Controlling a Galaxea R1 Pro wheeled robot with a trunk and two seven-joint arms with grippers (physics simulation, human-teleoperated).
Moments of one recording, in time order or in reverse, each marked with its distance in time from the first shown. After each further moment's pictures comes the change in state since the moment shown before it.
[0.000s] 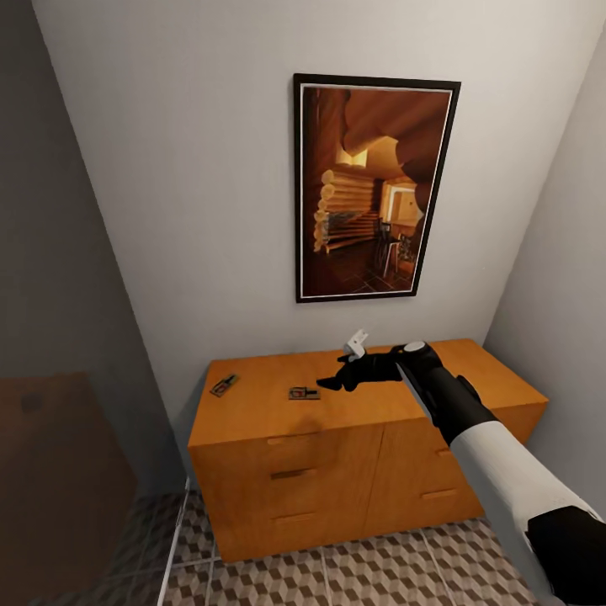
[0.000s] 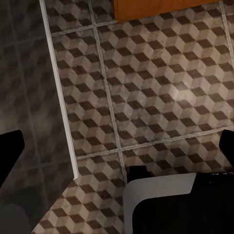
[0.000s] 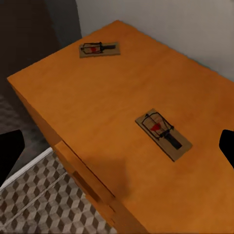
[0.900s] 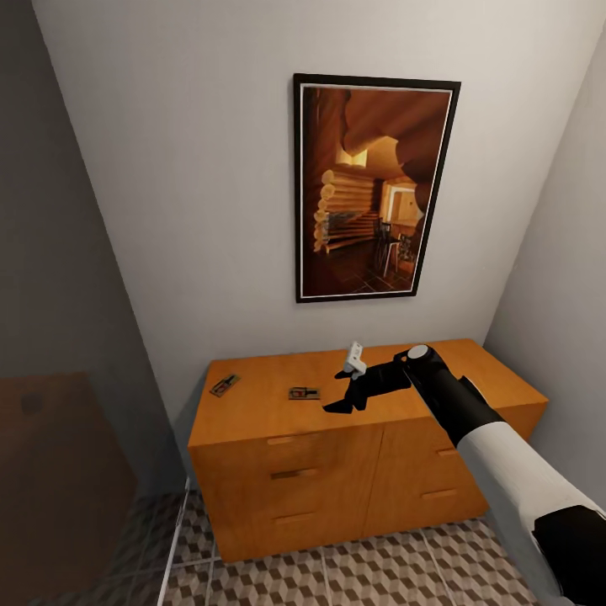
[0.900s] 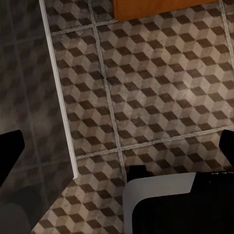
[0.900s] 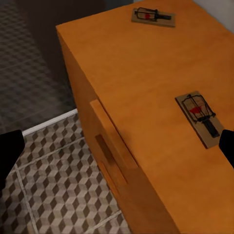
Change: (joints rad) left arm 0.001 -0.001 0.000 0.000 0.000 0.001 0.000; right arm 0.000 -0.030 0.014 0.024 0.169 -0.143 0.286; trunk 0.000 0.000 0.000
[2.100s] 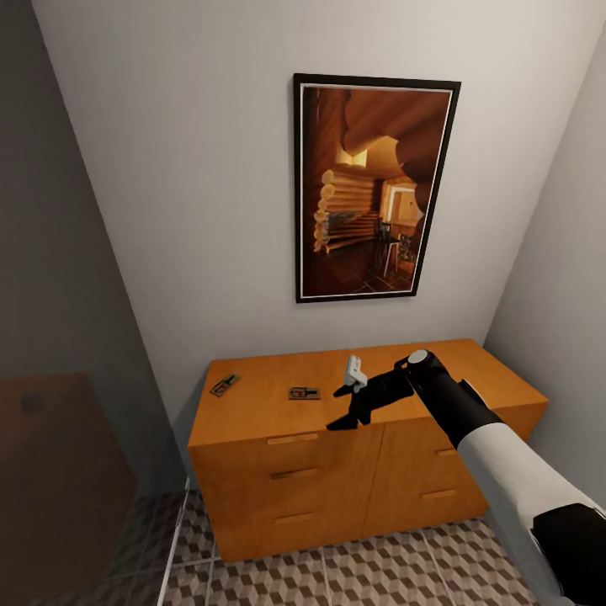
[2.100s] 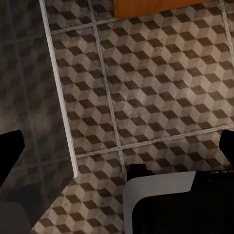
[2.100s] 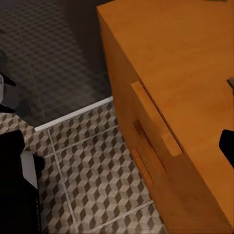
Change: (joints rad) left arm 0.000 0.000 0.000 0.000 0.000 0.005 0.000; right arm 0.000 -0.002 0.001 0.056 0.023 0.000 0.152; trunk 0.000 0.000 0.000
